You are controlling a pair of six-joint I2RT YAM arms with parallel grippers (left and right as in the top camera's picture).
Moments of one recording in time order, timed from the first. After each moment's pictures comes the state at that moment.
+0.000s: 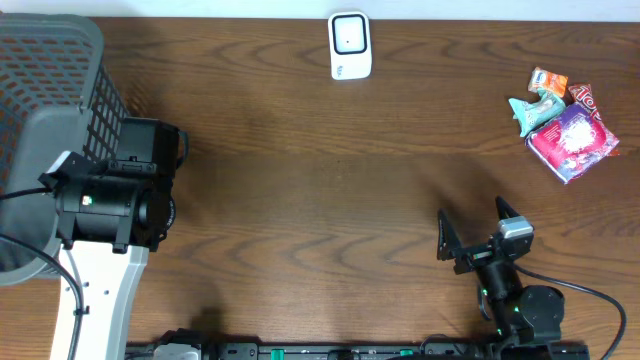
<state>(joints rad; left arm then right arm) -0.10 1.18 1.34 -1.49 -0.64 -1.11 0.07 0.01 0.05 -0.08 -0.19 0.09</state>
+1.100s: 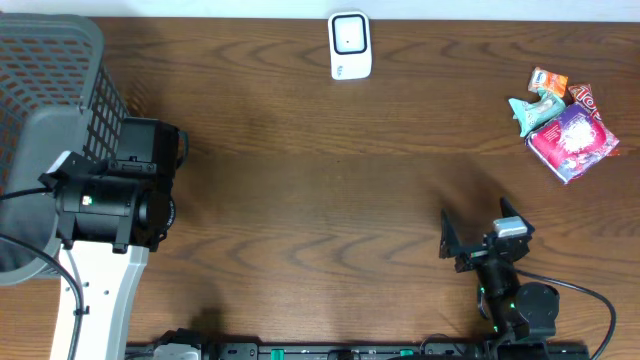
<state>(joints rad) -0.10 1.18 1.34 -1.49 -0.64 -1.11 0.05 0.01 0.01 -0.07 -0.12 0.01</state>
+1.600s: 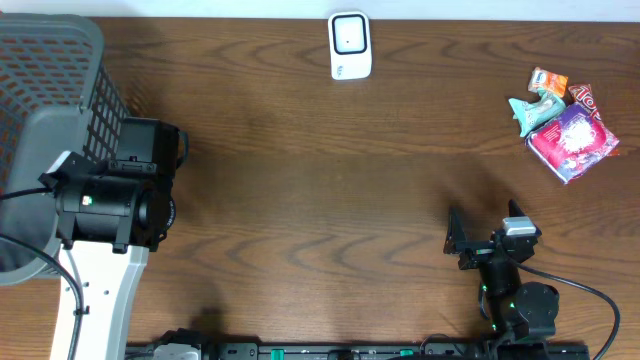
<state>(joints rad) -0.10 1.18 1.34 -1.49 -0.64 -1.11 0.05 0.01 0.01 -0.07 -0.05 0.04</state>
